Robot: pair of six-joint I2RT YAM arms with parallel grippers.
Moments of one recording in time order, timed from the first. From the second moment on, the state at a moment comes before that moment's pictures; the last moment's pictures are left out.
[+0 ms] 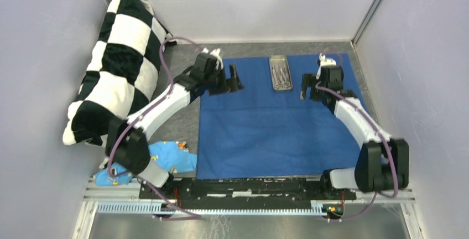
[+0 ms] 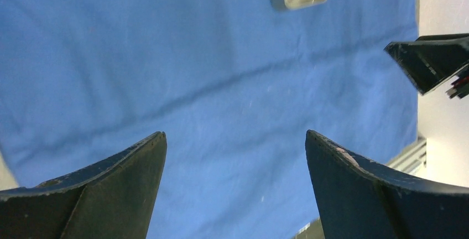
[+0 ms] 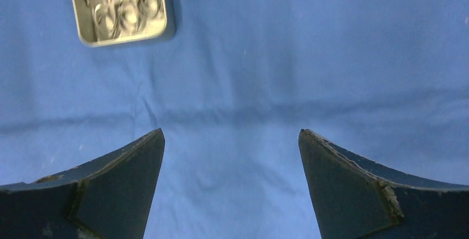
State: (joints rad) left arm -0.52 1.48 1.20 -0.42 0.17 -0.58; right arm 0.10 1.28 0.88 -0.35 0.09 0.16
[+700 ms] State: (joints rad) left arm -0.30 2.20 1.66 -0.28 0.18 -0.56; right arm -0.05 2.08 1.54 -0.29 0.19 -0.08
